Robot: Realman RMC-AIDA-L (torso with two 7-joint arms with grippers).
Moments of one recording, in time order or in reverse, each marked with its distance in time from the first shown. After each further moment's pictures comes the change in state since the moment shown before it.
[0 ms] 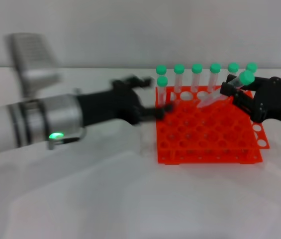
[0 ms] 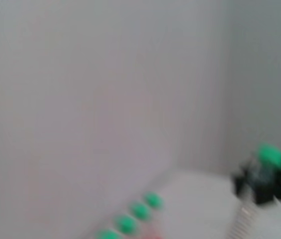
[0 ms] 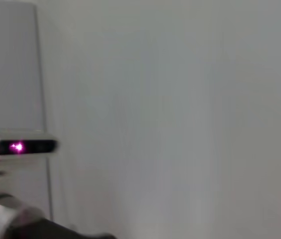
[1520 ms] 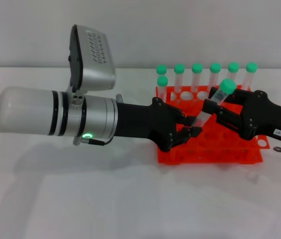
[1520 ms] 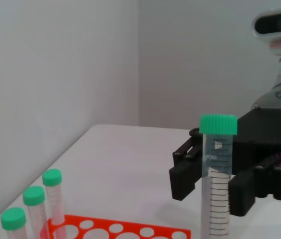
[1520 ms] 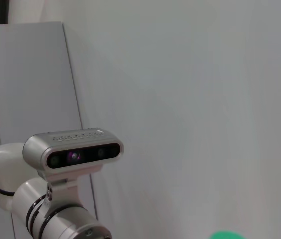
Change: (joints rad) left arm -0.171 -0.003 0.030 -0.026 0.241 0.114 -0.092; right arm 0.008 0.019 -0.032 0.036 -0.005 -0.113 0.038
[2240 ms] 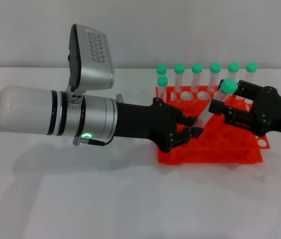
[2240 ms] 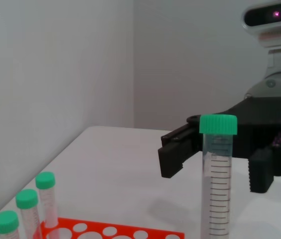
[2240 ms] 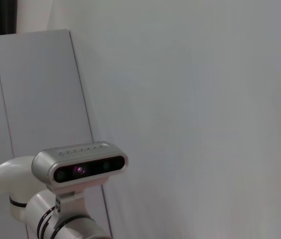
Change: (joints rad) left arm -0.001 0.000 -0.011 0.004 0.000 0.025 -0.005; right arm 0.006 -0.043 -0.003 0.001 0.011 -0.052 0.061
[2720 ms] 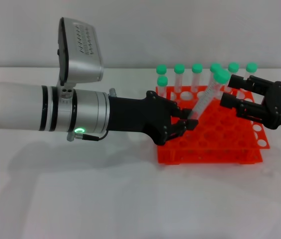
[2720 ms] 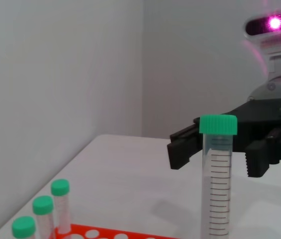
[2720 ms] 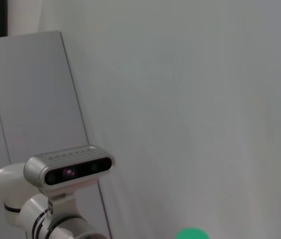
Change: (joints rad) left arm 0.000 0.000 -0.068 -0.002 0.013 0.034 0.008; right arm 0.007 -0.041 0.000 0.005 0.010 -0.009 0.062
